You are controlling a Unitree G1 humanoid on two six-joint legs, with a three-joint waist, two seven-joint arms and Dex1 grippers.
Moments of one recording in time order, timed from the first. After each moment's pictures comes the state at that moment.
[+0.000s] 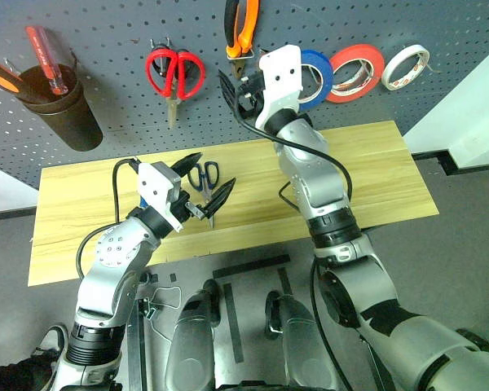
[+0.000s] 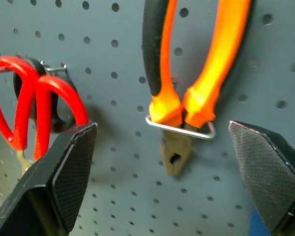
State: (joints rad) left arm -0.20 0.36 0.02 -0.39 -0.37 0.22 -0.53; right arm -0.89 -0.03 0.07 0.20 0.01 0.17 0.17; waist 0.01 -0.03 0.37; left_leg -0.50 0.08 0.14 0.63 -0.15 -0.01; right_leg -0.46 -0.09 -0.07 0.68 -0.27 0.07
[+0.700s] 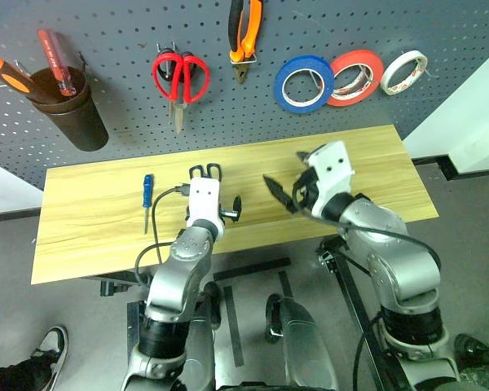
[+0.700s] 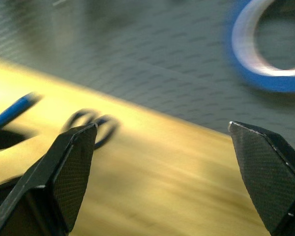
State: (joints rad) left arm -0.30 -0.07 -0.10 -0.24 -0.05 0.74 0.09; right arm -0.38 -0.34 0.11 -0.58 0.22 0.84 0.40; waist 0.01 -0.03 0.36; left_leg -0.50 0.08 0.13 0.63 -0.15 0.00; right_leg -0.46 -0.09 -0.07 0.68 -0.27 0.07
